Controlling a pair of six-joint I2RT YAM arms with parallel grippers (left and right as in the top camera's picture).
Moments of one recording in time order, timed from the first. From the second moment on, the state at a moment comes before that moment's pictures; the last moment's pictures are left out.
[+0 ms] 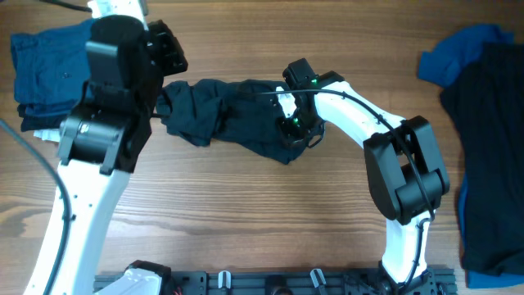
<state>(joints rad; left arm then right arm) -0.25 1.32 1.48 -0.59 -0.22 -0.38 0.44 2.10 1.46 -0.87 -0.31 0.06</state>
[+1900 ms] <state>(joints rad) -0.15 1.80 1.35 -0.90 0.06 -0.37 0.44 2.11 1.46 -0.88 -0.29 0.09</state>
